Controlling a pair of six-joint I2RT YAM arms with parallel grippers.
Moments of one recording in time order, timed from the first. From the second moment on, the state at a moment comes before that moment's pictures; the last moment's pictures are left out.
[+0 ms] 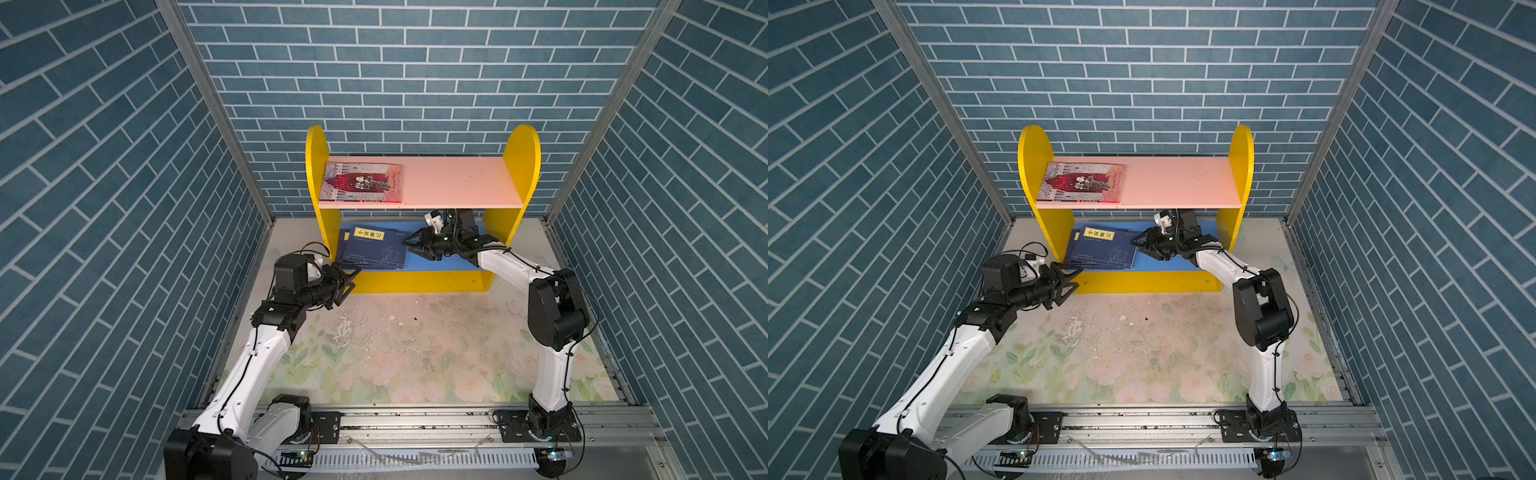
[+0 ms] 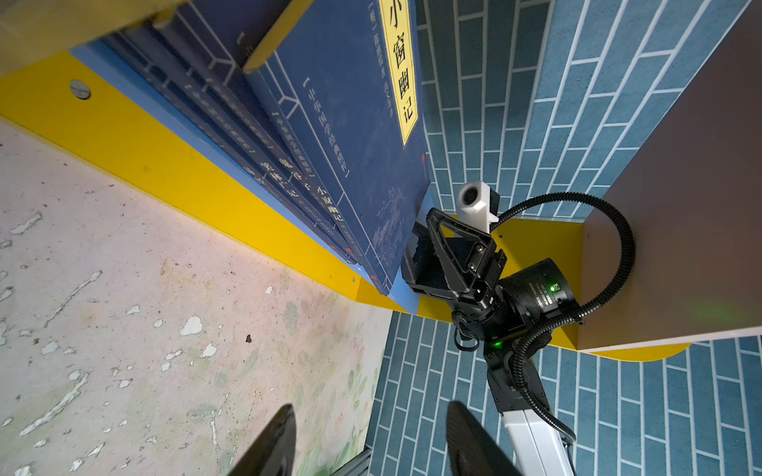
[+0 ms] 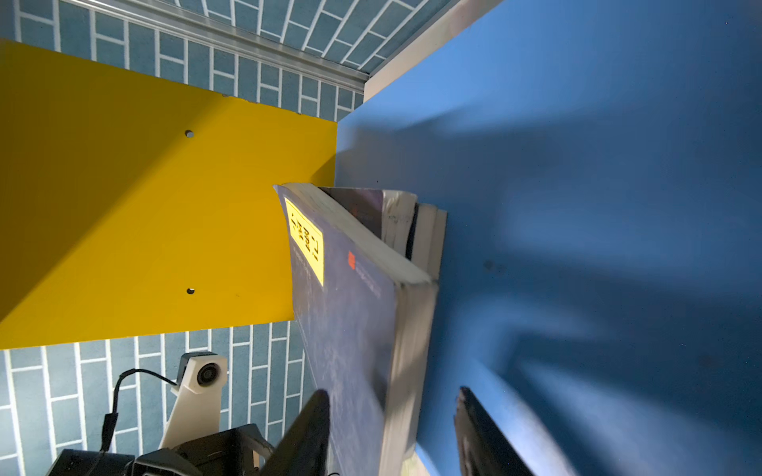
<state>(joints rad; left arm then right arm) -0.13 1.02 0.80 -0.27 0.63 -1.20 0.49 1.99 1.57 -0.14 -0.75 0.88</state>
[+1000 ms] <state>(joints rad) -0.13 1.03 0.80 -0.27 0.63 -1.20 0.49 2.02 1.62 -0.11 -0.76 0.91</state>
